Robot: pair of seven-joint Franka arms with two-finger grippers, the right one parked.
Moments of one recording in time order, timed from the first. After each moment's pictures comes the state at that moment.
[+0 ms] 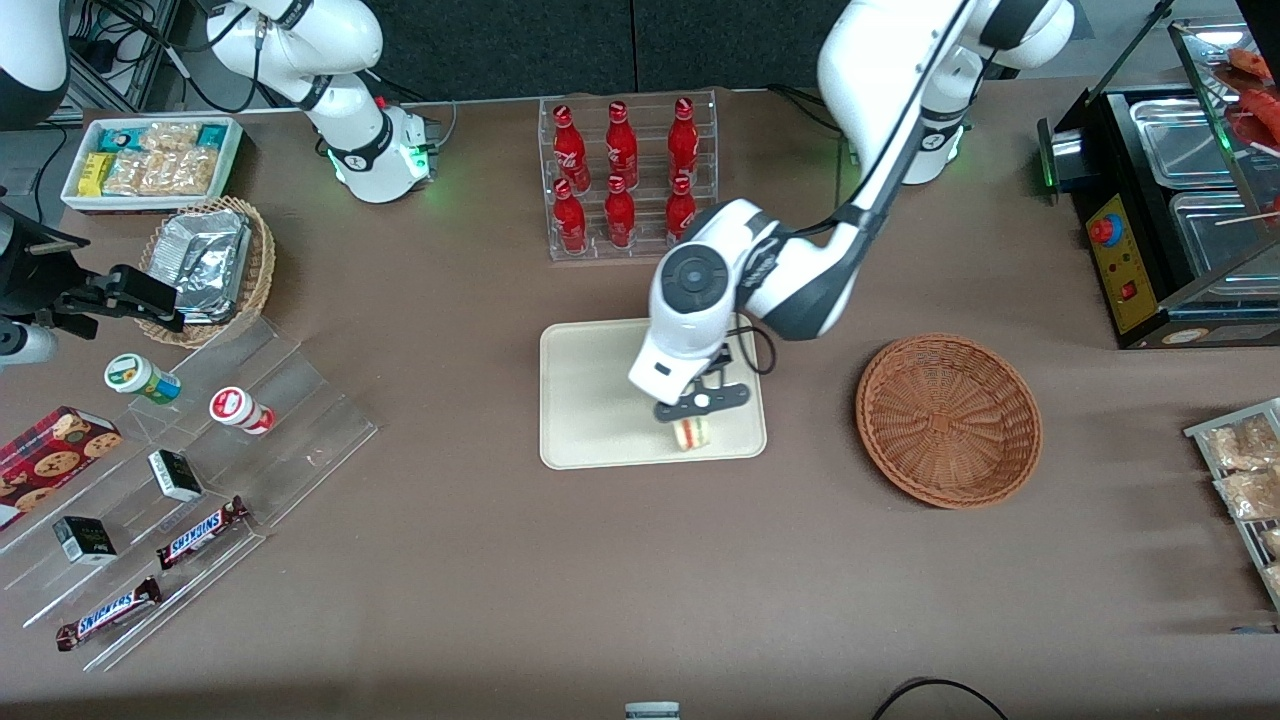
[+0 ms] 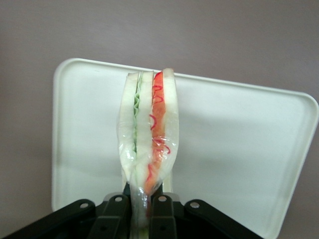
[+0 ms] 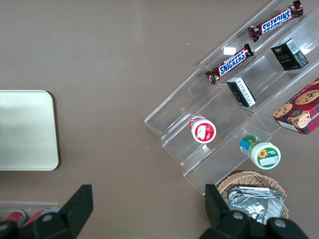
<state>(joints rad) -0.69 0.64 -0.06 -1.45 -0.03 2.04 -0.91</state>
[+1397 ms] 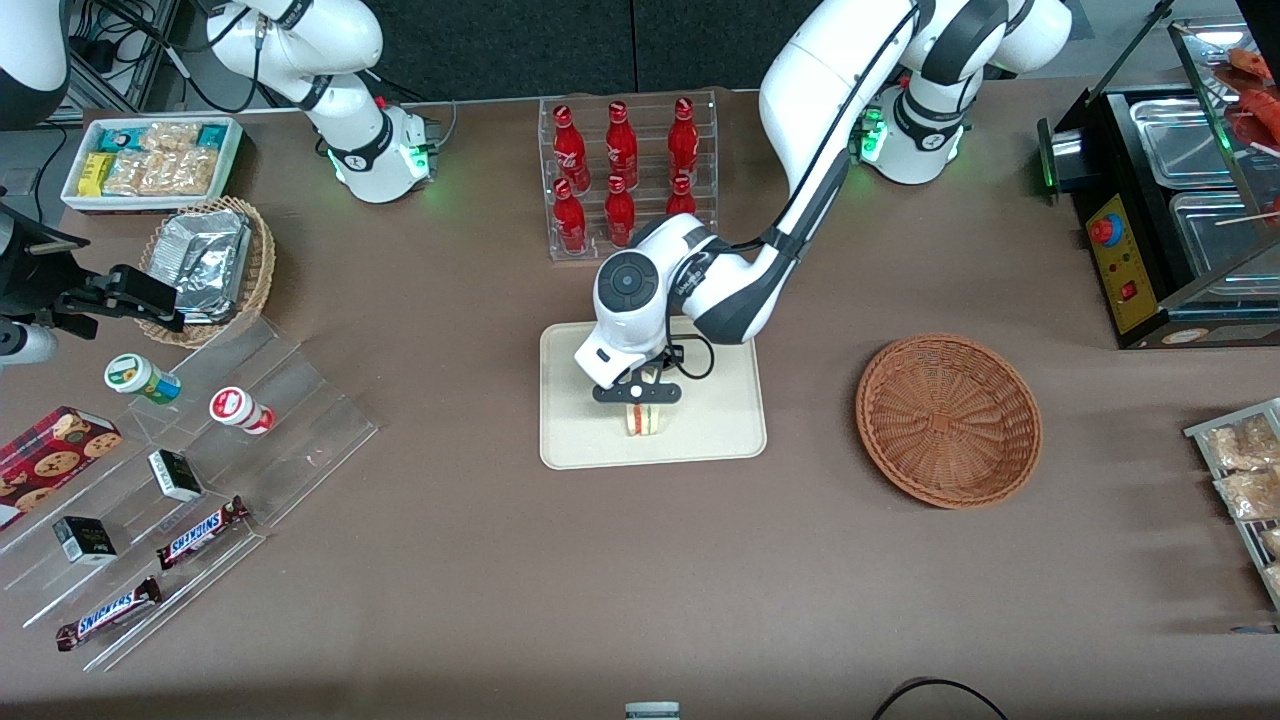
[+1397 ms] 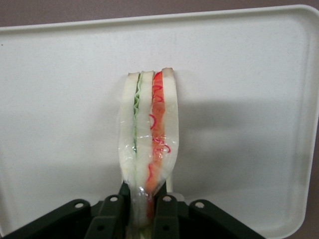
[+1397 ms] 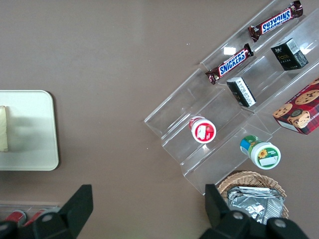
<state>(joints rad) -0.78 0.76 -0.06 -1.42 -0.03 2.11 -0.80</state>
